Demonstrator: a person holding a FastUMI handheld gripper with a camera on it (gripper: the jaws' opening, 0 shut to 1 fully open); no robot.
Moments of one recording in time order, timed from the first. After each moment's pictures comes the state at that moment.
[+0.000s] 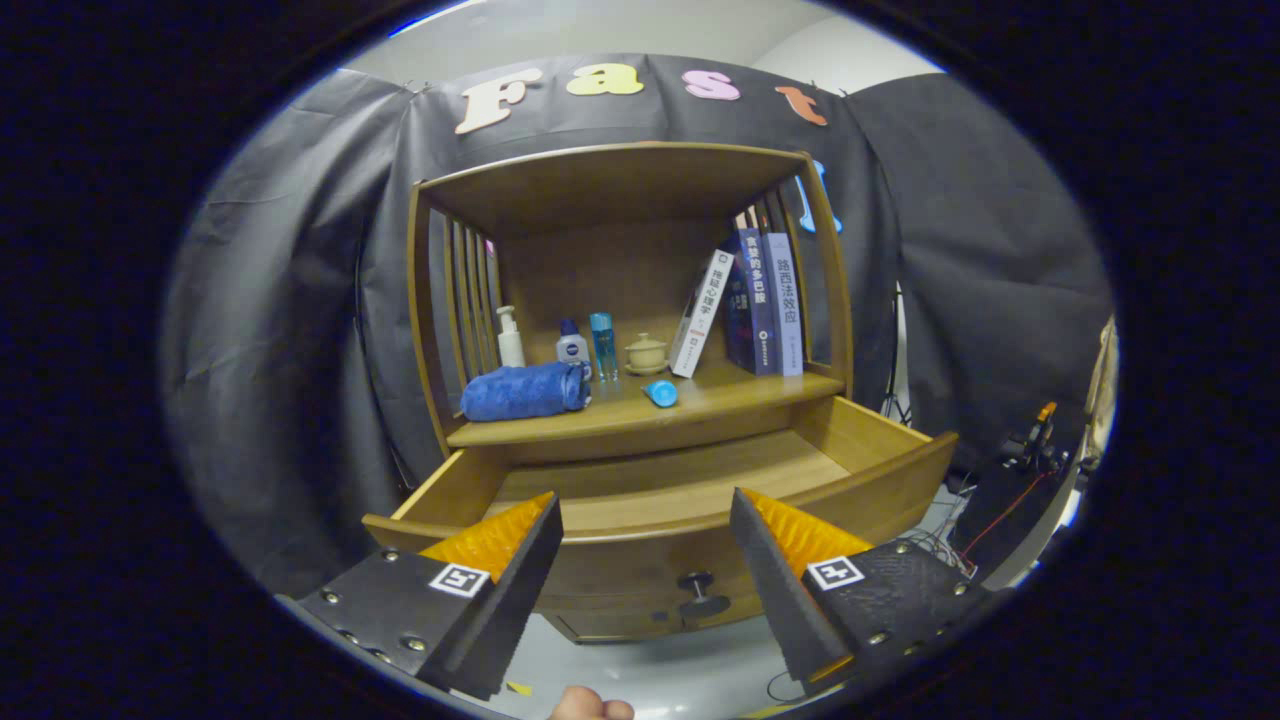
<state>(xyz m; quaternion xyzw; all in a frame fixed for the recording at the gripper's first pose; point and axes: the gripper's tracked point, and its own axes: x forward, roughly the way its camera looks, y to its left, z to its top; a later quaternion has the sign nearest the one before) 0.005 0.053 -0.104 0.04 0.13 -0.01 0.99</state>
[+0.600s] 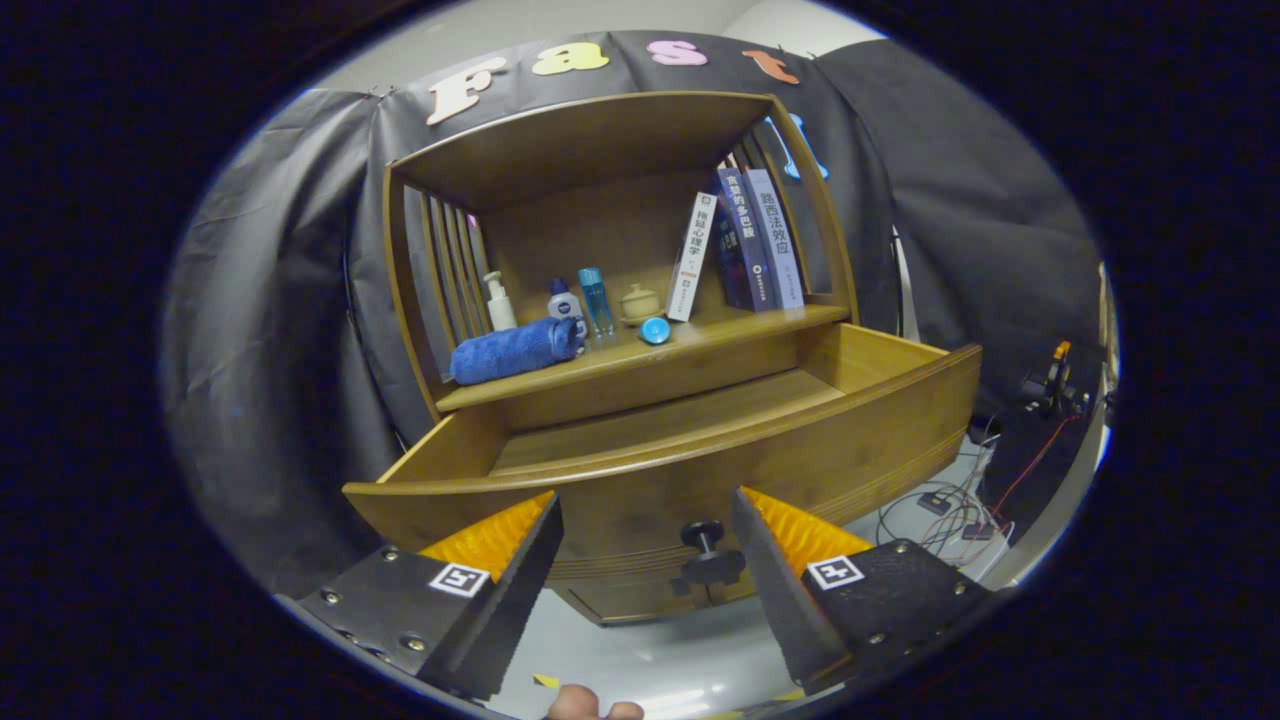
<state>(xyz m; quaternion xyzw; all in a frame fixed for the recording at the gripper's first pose) 0.015 0.057 -0.164 0.09 0.17 0.01 0.98</state>
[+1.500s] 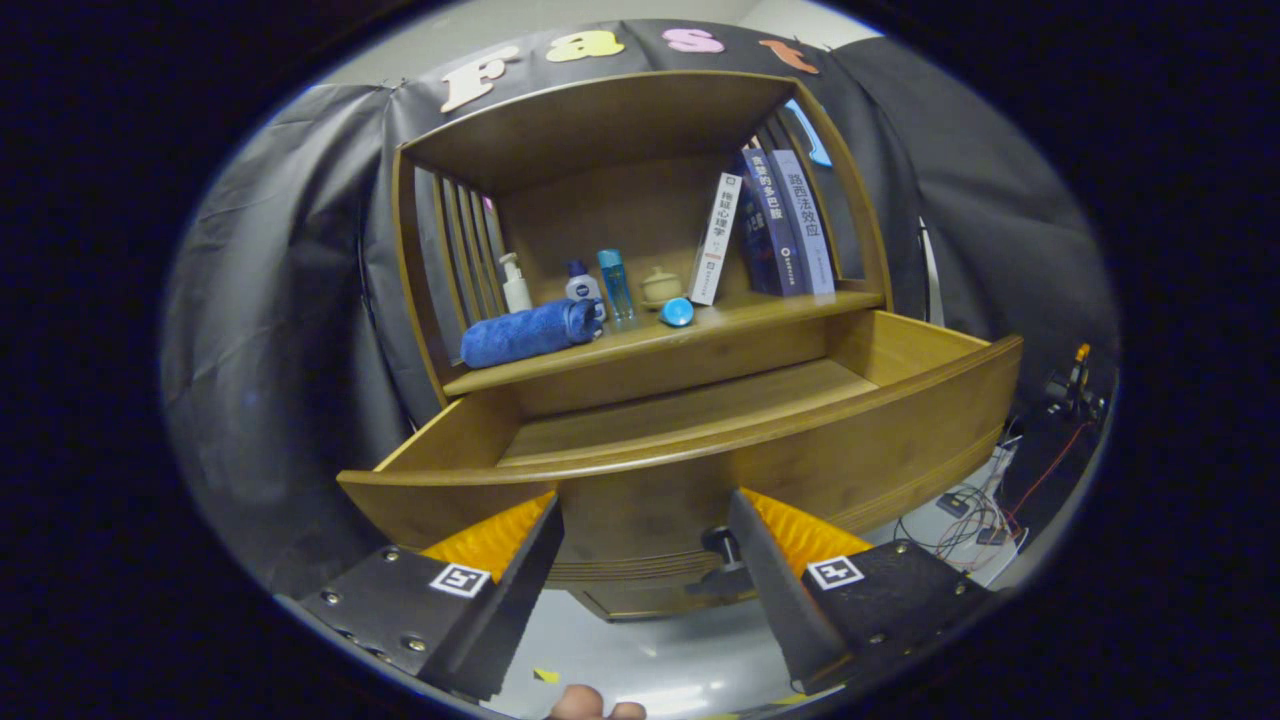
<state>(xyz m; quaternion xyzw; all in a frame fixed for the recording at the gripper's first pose) 0.027 0.068 -0.178 0.08 0.19 0.04 0.98</state>
